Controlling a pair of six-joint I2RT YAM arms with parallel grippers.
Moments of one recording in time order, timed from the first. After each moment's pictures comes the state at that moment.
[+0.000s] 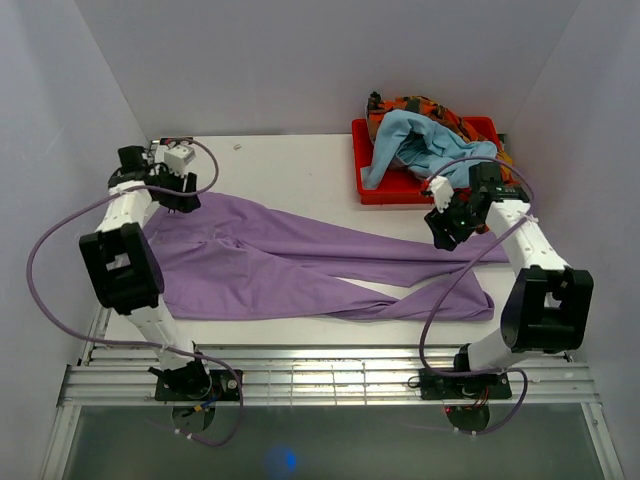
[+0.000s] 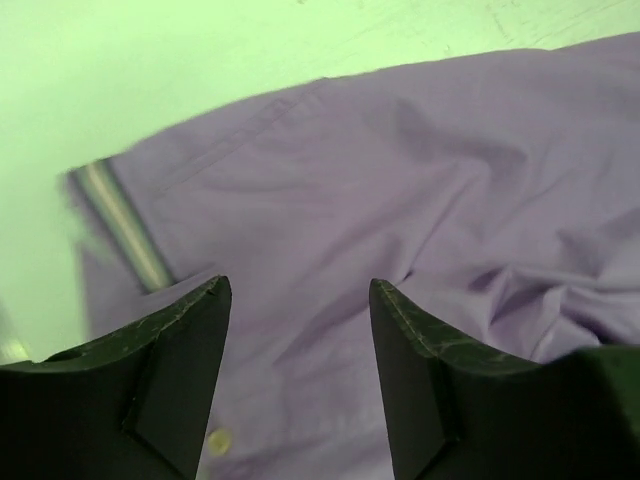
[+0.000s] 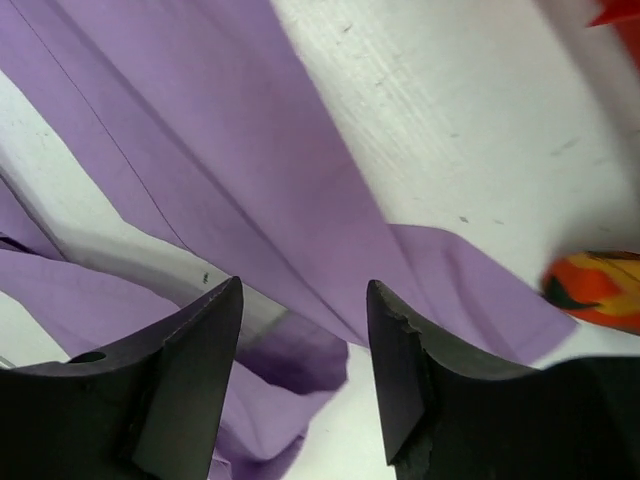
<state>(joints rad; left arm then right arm) 0.32 1.80 1.45 -0.55 0.57 0.63 -0.02 1.48 1.21 -0.85 -0.38 -0.82</state>
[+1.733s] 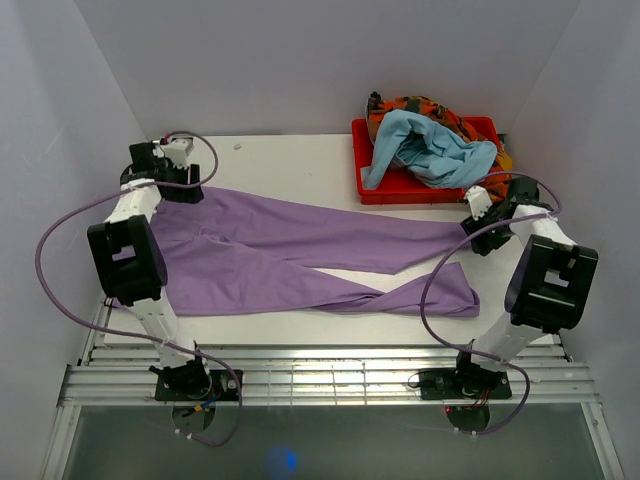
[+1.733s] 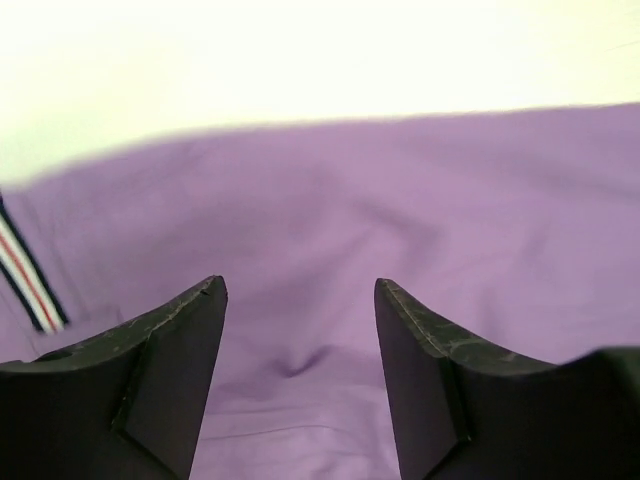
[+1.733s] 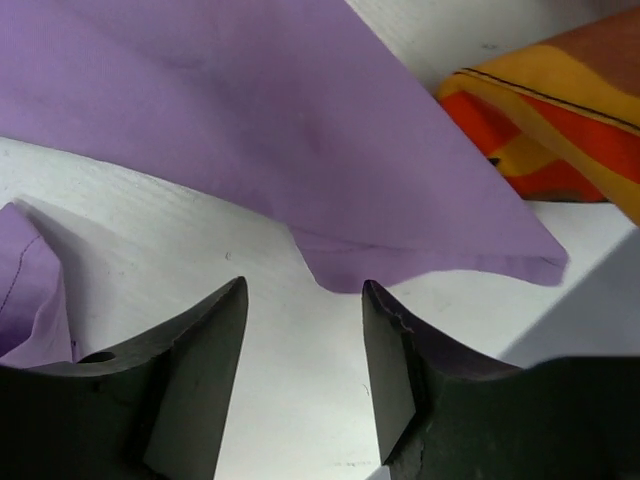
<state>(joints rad) 0.26 1.96 1.48 -0.38 0.37 0.34 -0.28 1.66 1.10 -0.60 -0.28 -0.93</state>
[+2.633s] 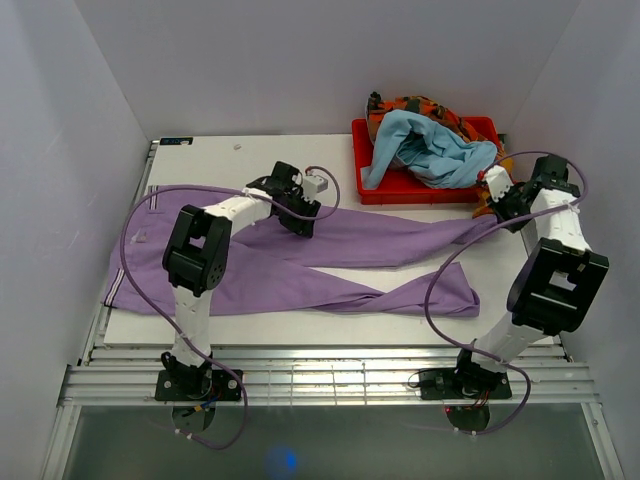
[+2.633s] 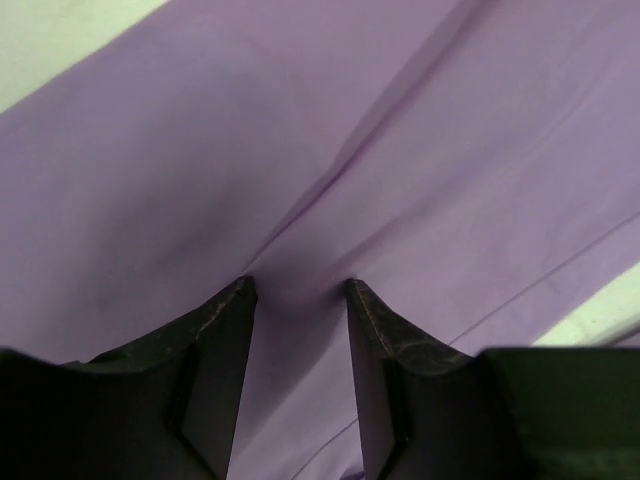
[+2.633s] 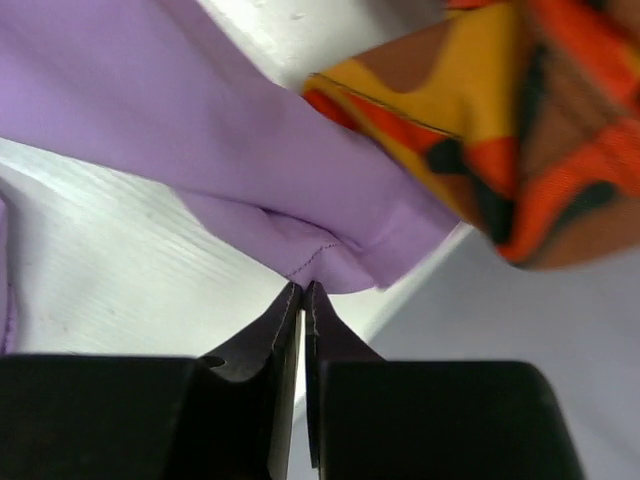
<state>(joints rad) -0.47 2.07 1.48 -0.42 0.33 0.20 -0.34 1.67 1.28 -0.74 -0.32 -1.08</state>
